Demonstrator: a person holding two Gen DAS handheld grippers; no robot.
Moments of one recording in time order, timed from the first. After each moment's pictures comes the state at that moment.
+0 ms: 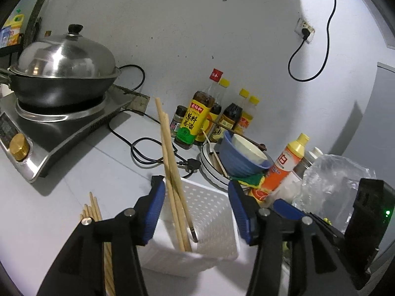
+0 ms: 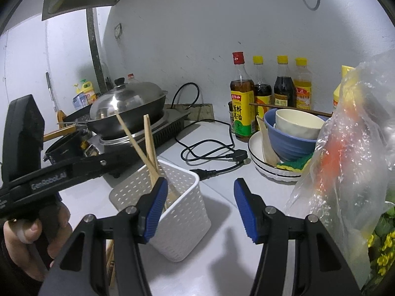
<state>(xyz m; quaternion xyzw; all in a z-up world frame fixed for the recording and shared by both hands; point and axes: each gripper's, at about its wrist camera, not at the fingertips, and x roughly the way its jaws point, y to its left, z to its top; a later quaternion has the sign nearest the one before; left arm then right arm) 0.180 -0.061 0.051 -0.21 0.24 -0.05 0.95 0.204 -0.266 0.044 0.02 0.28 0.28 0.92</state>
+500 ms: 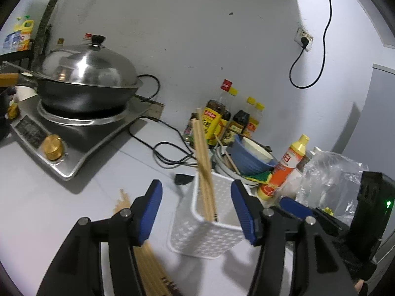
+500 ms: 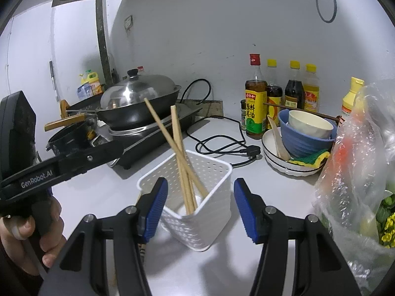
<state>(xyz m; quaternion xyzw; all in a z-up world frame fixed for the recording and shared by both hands) 0.131 -0.018 0.051 -0.20 0.23 -0.04 0.95 0.166 -0.233 0.049 -0.01 0.28 0.28 0.92</state>
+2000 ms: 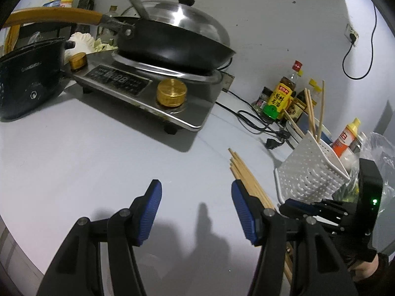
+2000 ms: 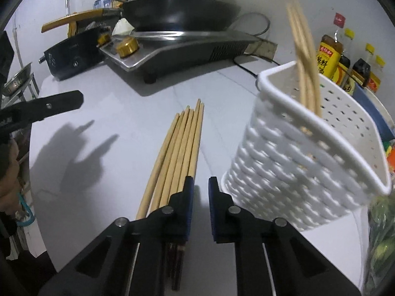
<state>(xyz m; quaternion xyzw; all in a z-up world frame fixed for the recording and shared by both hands) 0.086 0.115 -0.043 -0.20 0.31 0.05 0.93 0.160 -0.084 -0.062 -0.18 0.40 0.30 0.84</state>
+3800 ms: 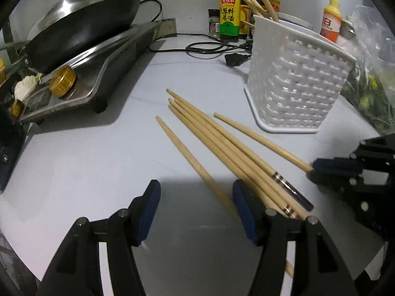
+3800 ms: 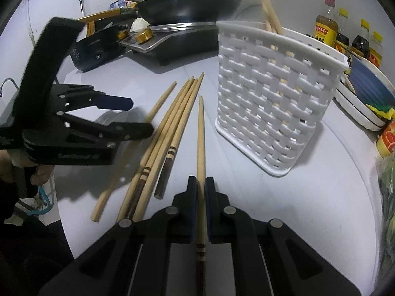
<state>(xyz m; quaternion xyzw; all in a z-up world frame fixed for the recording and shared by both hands) 0.129 -0.007 -0.077 0.03 0.45 -0.01 0.89 0.122 -0.161 -0.077 -0.15 0.41 0.36 0.82</state>
